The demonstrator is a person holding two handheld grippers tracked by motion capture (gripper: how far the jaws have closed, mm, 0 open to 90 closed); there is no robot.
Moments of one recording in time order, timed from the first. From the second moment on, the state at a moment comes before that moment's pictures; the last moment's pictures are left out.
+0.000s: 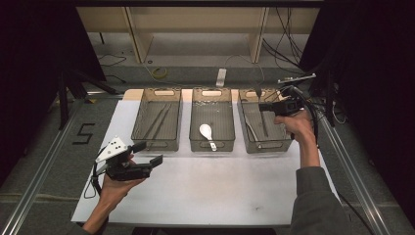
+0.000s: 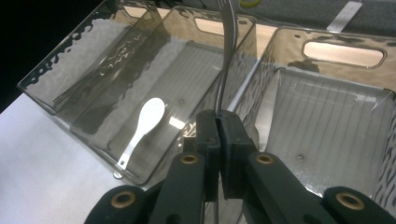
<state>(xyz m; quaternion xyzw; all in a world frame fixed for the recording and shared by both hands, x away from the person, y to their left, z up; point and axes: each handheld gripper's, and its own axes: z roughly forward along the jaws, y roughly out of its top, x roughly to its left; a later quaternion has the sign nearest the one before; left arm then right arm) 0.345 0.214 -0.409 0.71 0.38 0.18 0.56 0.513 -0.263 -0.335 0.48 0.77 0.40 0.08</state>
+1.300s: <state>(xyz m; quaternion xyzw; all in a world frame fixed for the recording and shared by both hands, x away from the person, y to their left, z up) 0.344 0.214 -0.409 0.72 0.38 0.18 0.56 0.538 -0.259 -0.403 0.56 0.76 0.33 0.07</state>
